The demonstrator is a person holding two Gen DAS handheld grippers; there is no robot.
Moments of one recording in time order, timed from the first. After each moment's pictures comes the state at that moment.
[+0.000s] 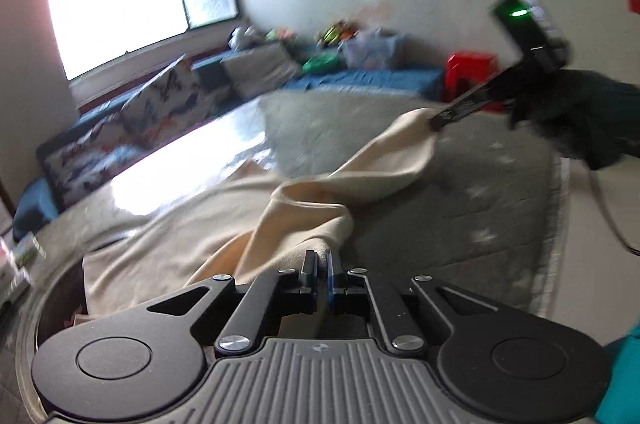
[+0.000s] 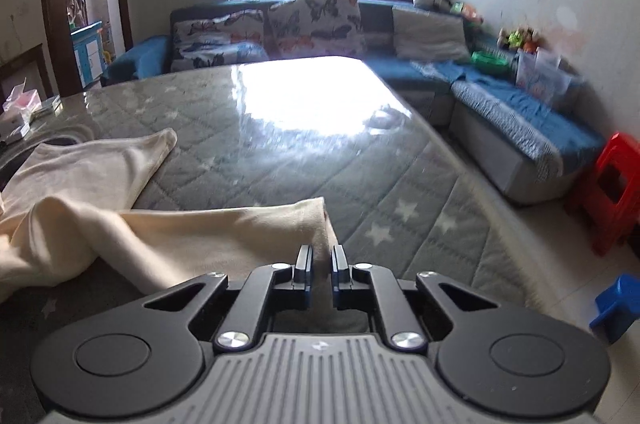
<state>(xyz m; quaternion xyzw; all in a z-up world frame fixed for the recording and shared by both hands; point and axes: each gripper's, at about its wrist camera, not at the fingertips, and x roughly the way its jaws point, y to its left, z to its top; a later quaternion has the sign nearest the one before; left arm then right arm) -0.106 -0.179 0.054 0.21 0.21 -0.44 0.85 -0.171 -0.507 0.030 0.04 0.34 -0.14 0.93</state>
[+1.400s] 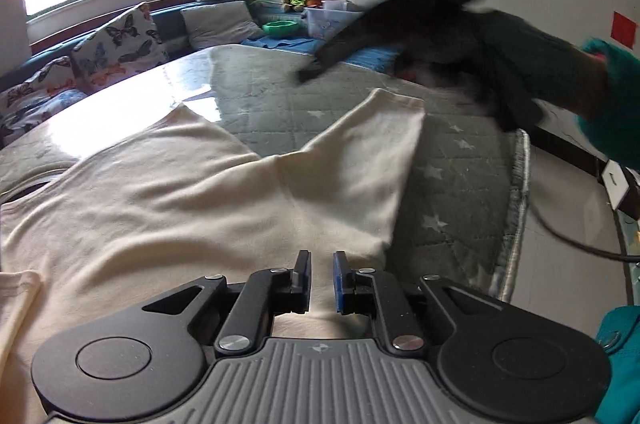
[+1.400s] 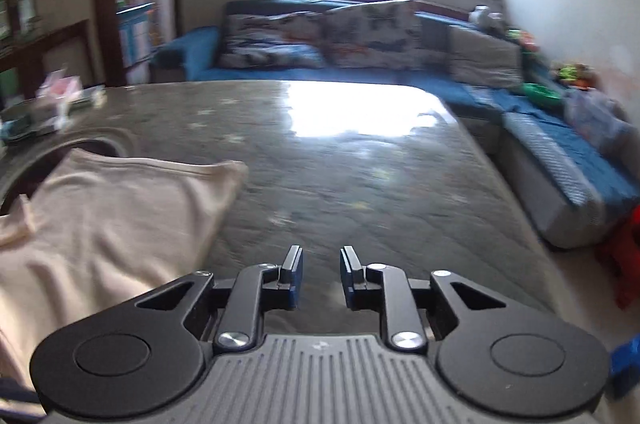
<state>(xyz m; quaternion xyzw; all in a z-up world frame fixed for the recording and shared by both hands) -0.089 -0.206 0.024 0.16 0.31 -0.50 0.80 -0.083 -0.463 0.050 -0.01 0.35 -0.05 0.93</state>
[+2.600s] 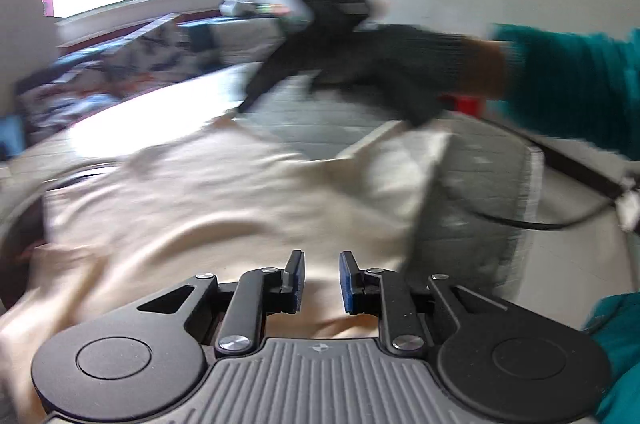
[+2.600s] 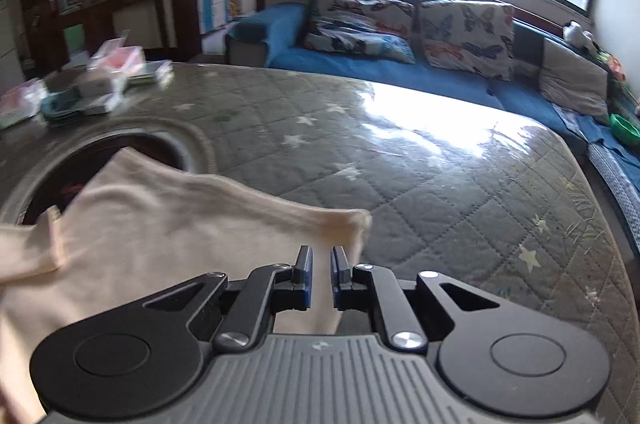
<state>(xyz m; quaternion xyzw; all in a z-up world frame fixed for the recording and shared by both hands) -0.100 -0.148 0.040 0.15 0.28 -0.42 0.85 0.011 -0.395 0.042 -0.05 0.38 0.07 0.92</state>
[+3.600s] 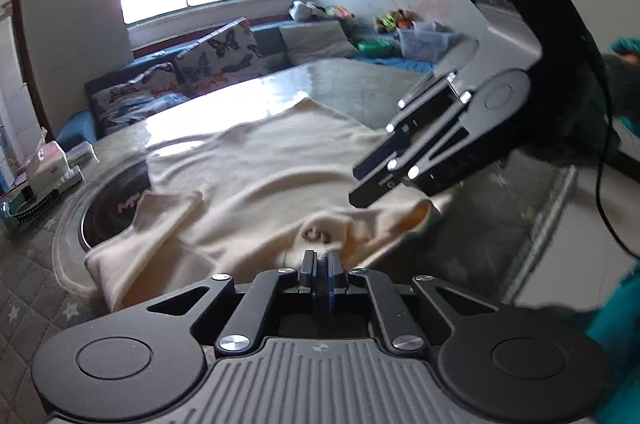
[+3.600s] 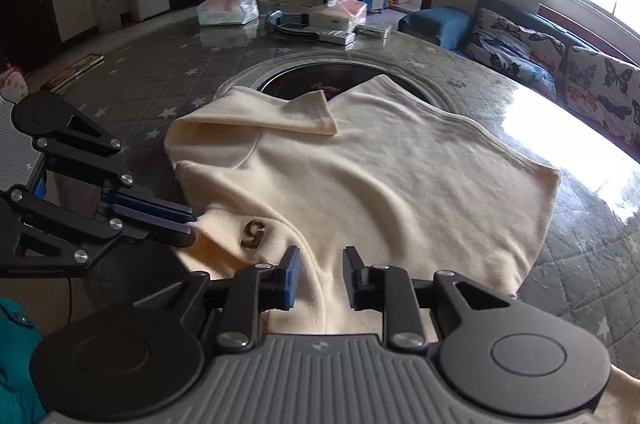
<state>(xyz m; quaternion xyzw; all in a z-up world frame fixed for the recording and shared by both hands) -0.145 -0.095 0.039 0.16 0.27 -0.35 0.88 -0.148 -0.287 0.044 -0.14 0.38 0.27 0.87</state>
